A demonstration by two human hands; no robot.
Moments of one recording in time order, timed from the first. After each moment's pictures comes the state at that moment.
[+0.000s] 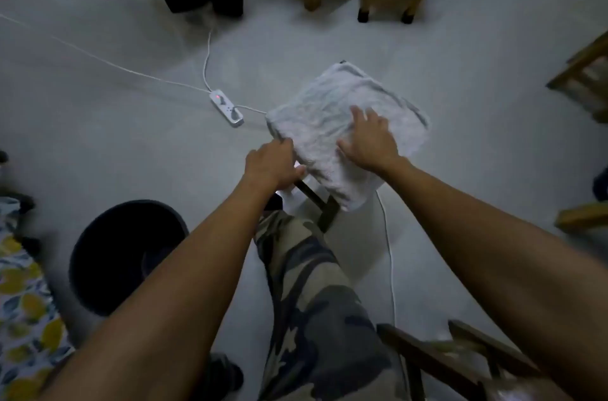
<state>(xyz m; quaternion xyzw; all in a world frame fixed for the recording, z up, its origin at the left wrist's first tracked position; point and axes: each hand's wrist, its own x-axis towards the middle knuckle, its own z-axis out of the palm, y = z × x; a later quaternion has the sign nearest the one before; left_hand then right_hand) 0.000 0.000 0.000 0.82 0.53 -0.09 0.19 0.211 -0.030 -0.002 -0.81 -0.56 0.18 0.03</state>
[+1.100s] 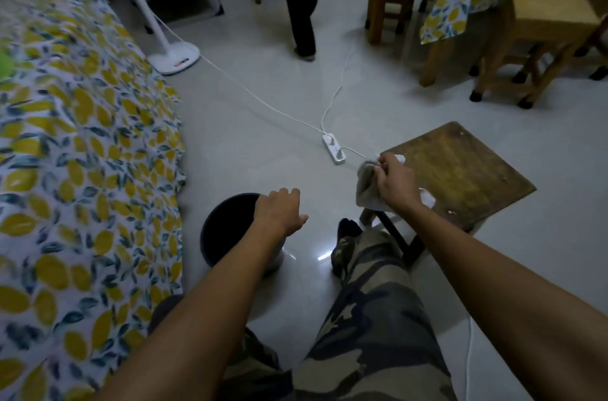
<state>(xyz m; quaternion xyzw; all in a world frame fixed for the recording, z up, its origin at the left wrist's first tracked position) -0.200 -0.122 0.061 0.73 0.66 -0.14 0.11 0.052 -0.072 0.036 -0.69 -0.62 0.25 0.28</state>
